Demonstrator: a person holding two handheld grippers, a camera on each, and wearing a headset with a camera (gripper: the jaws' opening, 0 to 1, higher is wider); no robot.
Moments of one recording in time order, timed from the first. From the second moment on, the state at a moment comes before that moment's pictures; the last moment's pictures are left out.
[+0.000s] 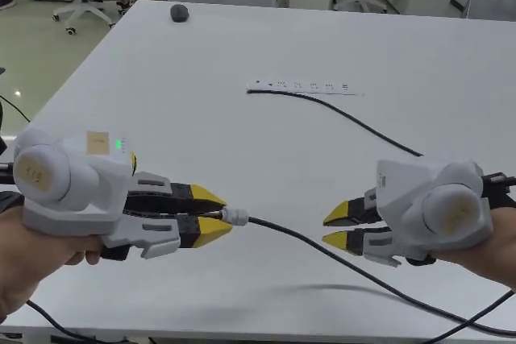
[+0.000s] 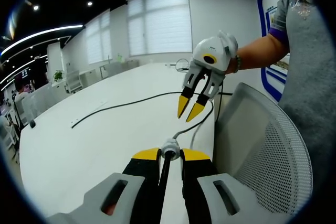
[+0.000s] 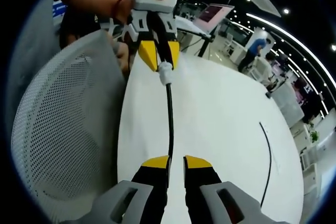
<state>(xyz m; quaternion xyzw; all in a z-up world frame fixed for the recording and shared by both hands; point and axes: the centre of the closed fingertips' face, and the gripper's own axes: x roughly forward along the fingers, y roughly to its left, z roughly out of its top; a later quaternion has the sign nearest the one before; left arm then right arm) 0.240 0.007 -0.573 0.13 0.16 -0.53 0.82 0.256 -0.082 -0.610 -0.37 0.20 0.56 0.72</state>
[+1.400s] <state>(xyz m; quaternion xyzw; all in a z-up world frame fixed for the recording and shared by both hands) 0.233 0.002 -0.560 0.13 0.15 -0.55 0.81 0.240 -0.021 -0.587 -0.41 0.11 0.61 0.66</state>
